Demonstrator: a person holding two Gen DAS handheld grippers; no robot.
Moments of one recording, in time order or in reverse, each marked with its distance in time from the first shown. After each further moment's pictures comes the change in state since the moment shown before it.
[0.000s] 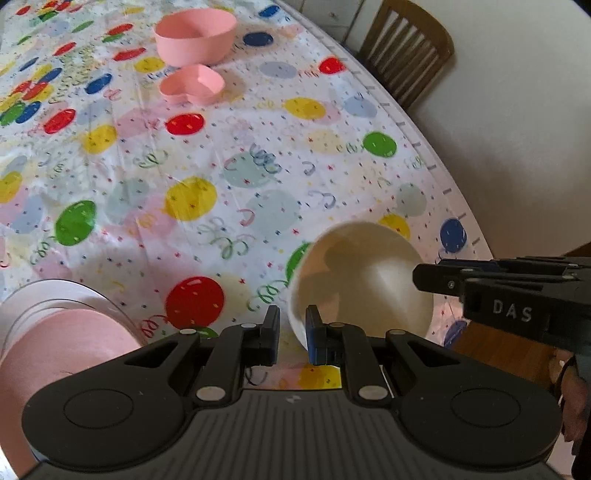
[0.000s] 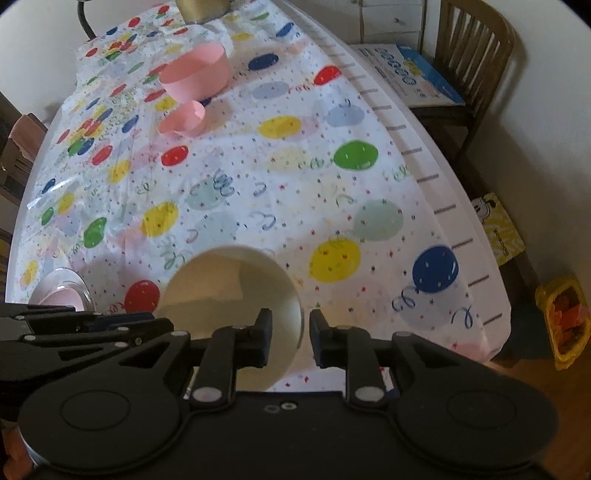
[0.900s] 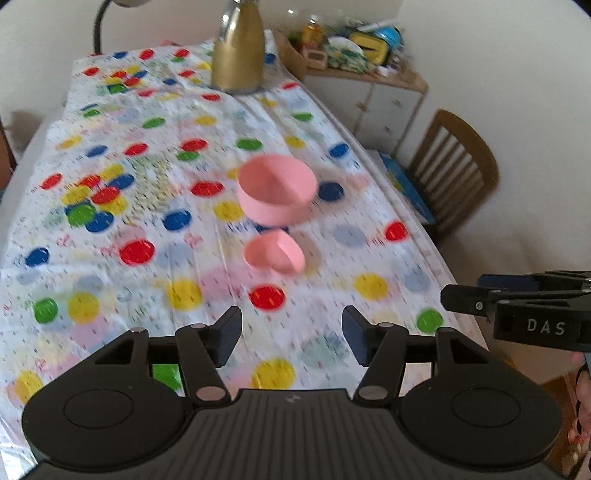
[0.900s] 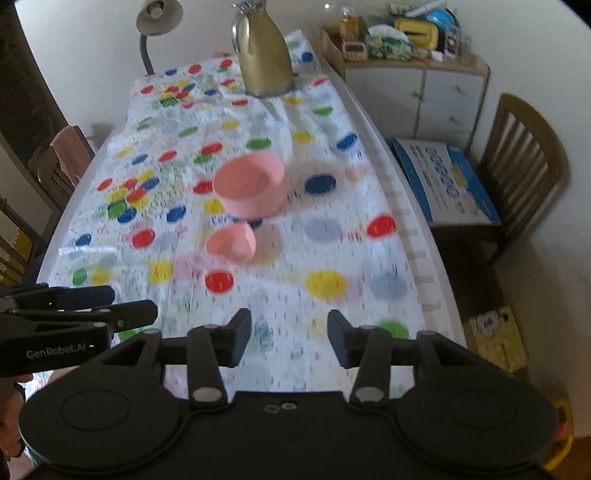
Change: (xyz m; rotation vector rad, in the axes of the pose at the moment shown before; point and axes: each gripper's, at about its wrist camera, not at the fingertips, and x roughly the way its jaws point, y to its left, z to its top) left arm -0.061 0.055 0.102 -0.125 -0.307 0.114; right arm -0.029 0.040 0.129 -0.210 -0.186 0.049
